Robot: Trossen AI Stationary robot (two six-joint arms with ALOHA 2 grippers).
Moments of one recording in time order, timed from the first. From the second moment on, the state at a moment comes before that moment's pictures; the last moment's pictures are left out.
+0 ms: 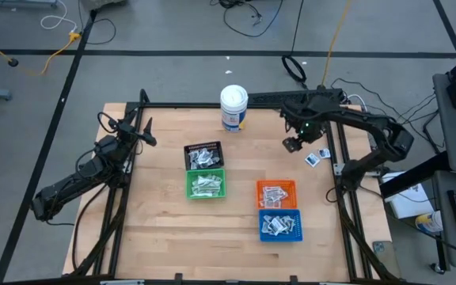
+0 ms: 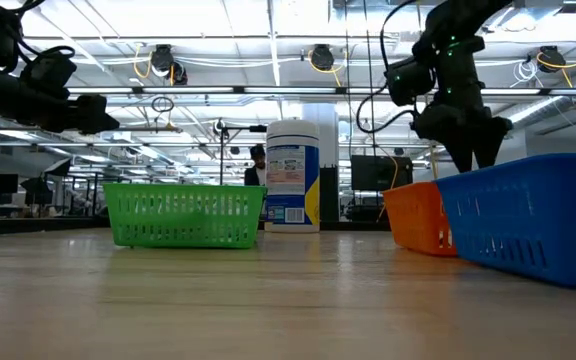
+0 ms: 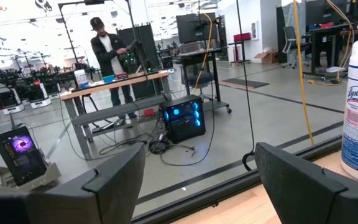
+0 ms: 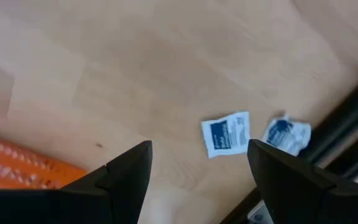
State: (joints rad) left arm 0.60 0.02 0.02 0.07 -0.59 0.21; right arm -0.61 1.49 1.11 -1.30 -0.01 0.42
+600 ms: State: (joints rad) left arm 0.60 0.02 0.02 0.07 -0.59 0.21; right arm -0.70 1.53 0.99 -1.26 -0.10 0.63
